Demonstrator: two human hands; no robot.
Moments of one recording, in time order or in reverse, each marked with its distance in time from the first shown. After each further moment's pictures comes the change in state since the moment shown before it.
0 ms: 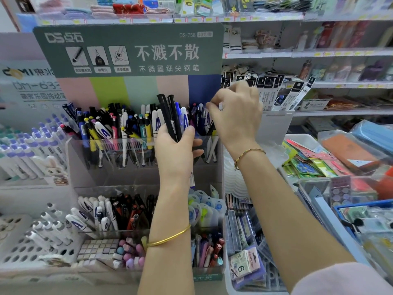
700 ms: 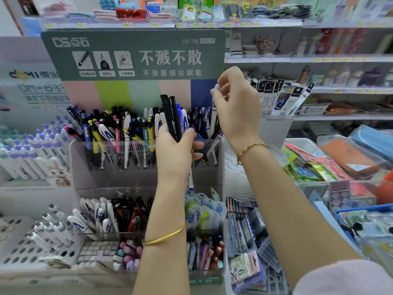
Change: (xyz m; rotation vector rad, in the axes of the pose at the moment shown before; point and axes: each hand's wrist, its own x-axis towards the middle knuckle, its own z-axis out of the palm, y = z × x) left_hand 0.004 0.006 -0.006 0.030 -0.064 -0.006; right_hand 0.012 -0.007 -0.005 0.310 0.169 -0.097
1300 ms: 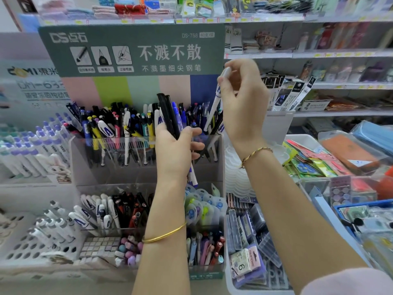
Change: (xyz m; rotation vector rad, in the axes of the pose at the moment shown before) left_hand -0.001 -0.004 -0.002 0.018 -0.012 -0.021; right_hand -0.007 -0.006 -0.007 0.220 0.217 -0.056
